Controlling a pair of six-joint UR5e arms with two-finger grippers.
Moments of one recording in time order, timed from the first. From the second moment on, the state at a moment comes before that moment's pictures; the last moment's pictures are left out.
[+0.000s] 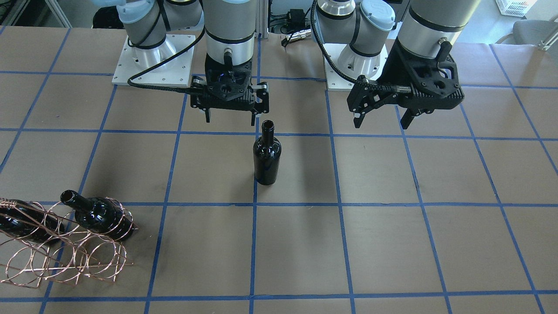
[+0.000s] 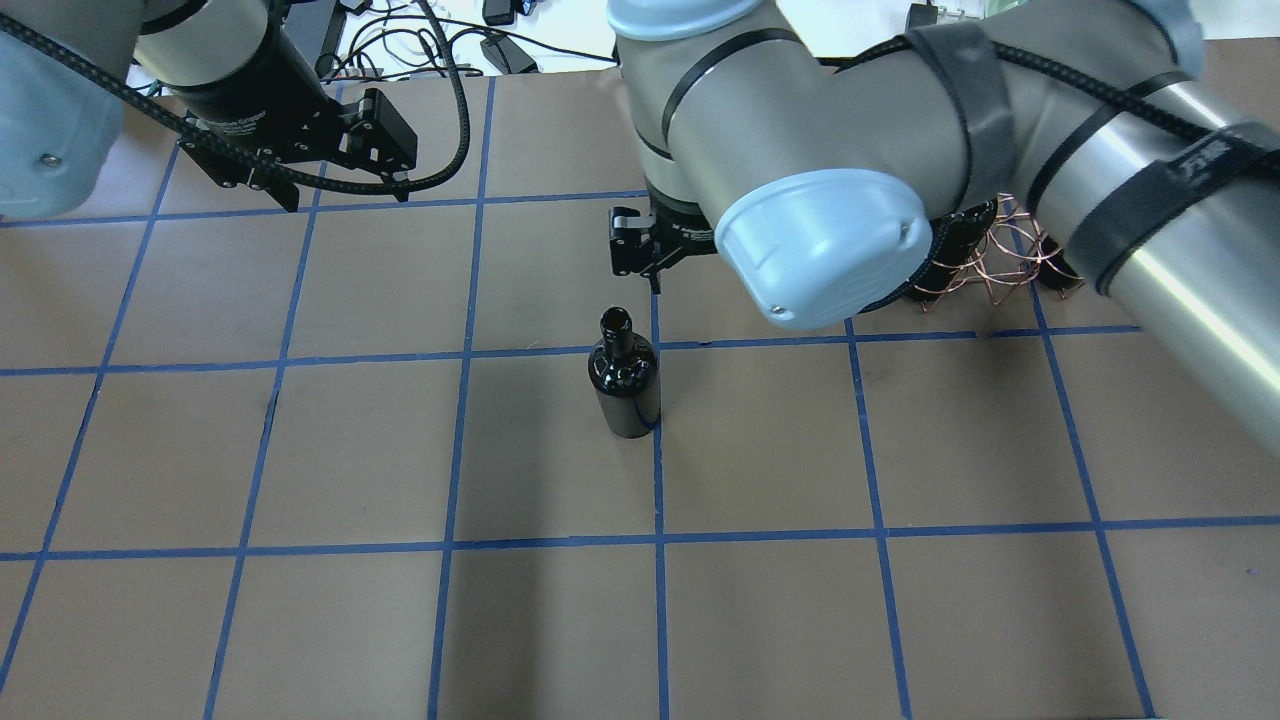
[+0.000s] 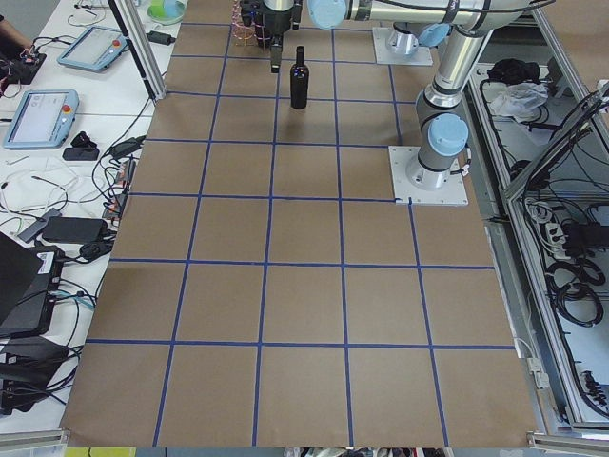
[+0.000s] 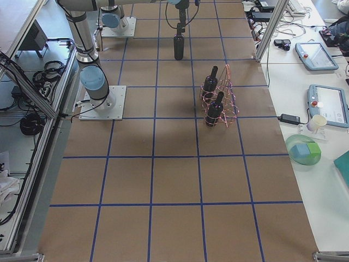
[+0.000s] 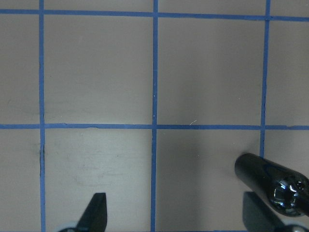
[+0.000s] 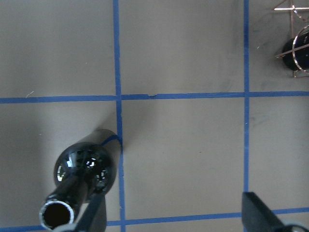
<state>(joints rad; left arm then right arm) -1.57 -1.58 -1.53 -1.47 1.55 -0.03 1.98 -1.42 1.54 -1.75 -1.64 0.43</state>
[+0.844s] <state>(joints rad) -1.57 -1.52 -1.55 -1.50 1.58 -0.03 2.04 -1.33 1.54 -1.82 -1.58 0.52</state>
